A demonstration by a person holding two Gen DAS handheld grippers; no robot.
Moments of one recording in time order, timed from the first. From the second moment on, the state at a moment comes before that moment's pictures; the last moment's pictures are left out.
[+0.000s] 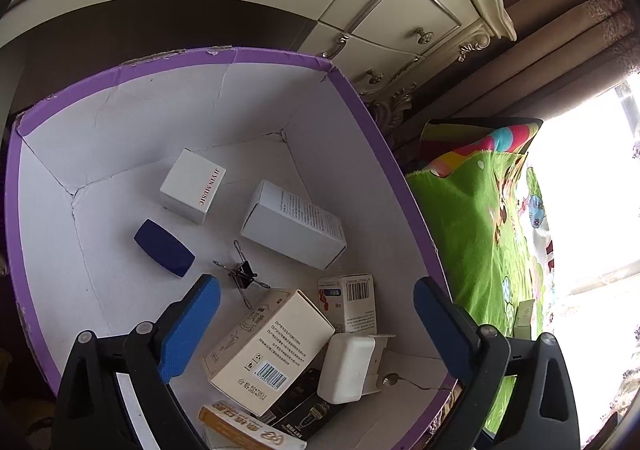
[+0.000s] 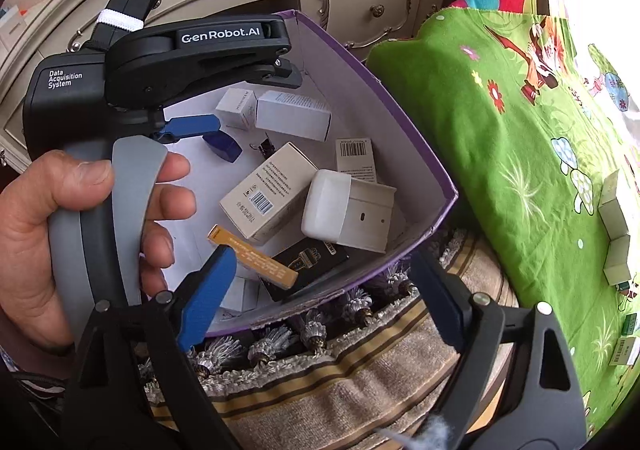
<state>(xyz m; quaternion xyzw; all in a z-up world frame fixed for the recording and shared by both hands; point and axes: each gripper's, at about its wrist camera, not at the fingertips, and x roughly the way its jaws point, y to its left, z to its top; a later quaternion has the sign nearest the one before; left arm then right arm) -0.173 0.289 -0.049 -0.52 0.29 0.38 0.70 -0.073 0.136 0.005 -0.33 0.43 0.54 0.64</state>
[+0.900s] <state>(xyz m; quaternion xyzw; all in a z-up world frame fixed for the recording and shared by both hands) -0.106 0.251 0.006 -0.44 0.31 0.39 0.75 0.040 0.093 0.070 -0.30 0.31 0.48 0.76</state>
